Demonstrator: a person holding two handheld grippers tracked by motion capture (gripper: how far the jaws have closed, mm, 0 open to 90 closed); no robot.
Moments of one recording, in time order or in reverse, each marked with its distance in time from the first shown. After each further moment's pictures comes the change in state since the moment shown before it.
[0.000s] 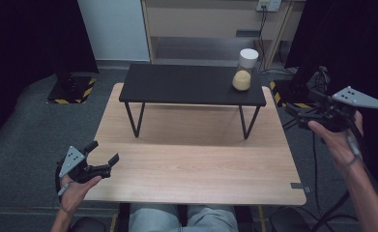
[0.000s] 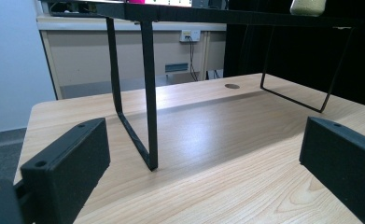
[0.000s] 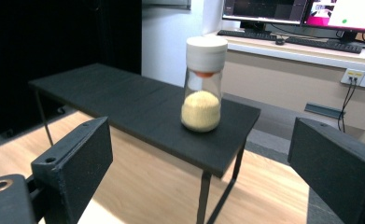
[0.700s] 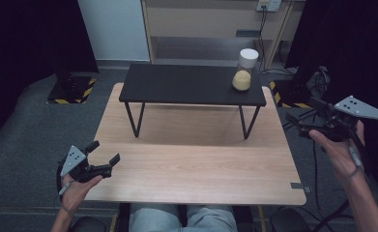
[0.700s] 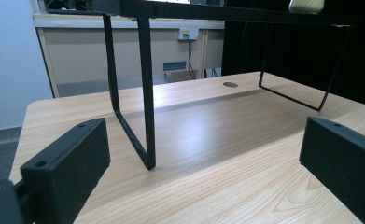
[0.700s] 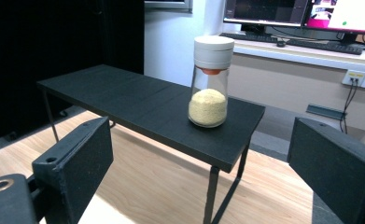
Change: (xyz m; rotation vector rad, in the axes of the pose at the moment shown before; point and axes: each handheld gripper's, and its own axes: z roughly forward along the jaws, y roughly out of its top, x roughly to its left) left arm 0.001 0.000 0.002 0.003 -0.010 -0.003; right arm 0.011 -0.009 -0.008 -0.016 0.000 0.007
